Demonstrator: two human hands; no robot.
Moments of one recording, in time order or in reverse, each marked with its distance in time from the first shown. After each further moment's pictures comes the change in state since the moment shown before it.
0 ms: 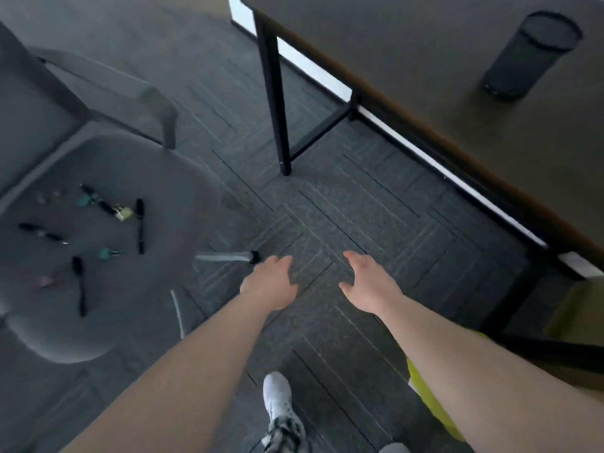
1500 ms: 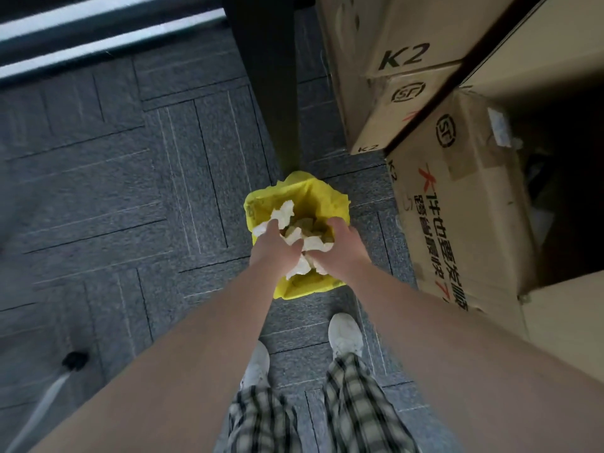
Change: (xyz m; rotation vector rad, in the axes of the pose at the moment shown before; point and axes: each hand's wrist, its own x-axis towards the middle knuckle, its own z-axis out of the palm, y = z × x) left_hand 0.071 0.427 0.431 0.299 -0.336 0.217; right_hand -0.102 0.505 0.225 1.093 0.277 0.838
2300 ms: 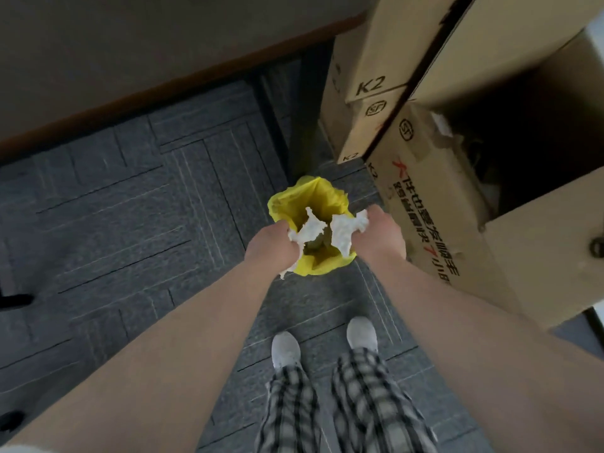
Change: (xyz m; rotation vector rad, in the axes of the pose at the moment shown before) left_hand -0.112 -0.055 -0.099 0.370 0.015 0.418; right_hand -0.149 -0.047 -0.010 -0.030 0.435 0.133
